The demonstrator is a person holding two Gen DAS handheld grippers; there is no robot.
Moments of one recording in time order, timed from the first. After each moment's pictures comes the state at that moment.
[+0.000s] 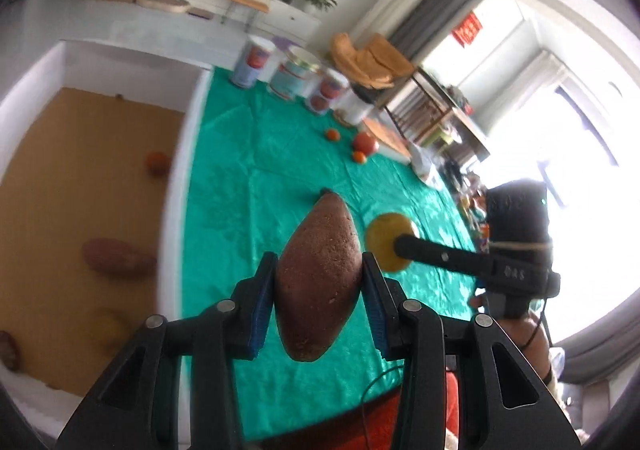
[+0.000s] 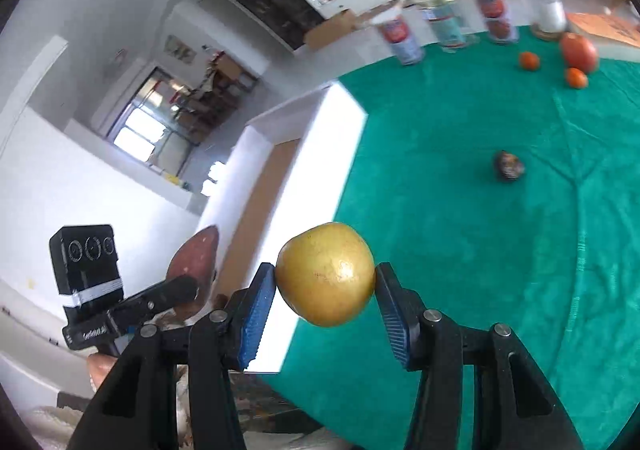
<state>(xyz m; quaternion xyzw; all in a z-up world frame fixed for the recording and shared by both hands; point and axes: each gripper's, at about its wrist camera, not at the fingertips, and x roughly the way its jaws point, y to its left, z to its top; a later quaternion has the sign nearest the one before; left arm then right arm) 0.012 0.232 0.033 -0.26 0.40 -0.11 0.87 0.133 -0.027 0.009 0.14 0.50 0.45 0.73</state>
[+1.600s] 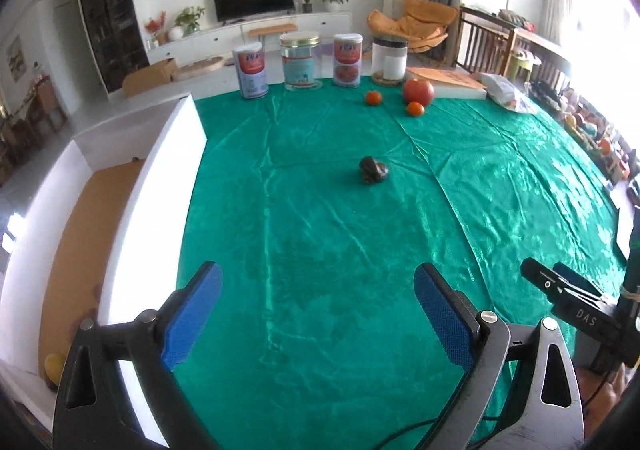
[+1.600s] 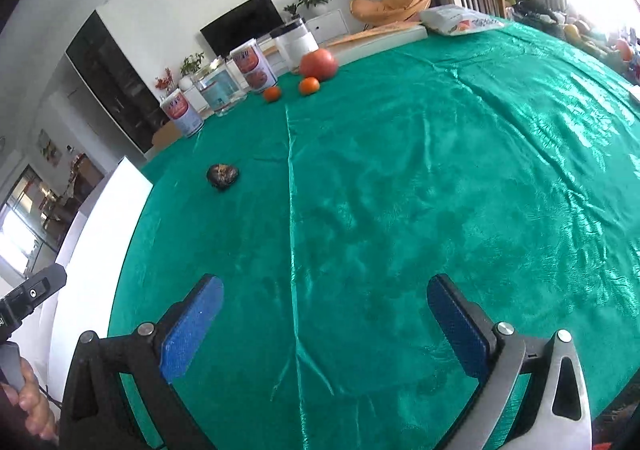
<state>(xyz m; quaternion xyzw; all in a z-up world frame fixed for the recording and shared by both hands) 0.072 0.040 -0.031 0.01 0.41 0.03 0.91 0.095 -0.240 -0.095 0.17 0.41 0.08 0.89</state>
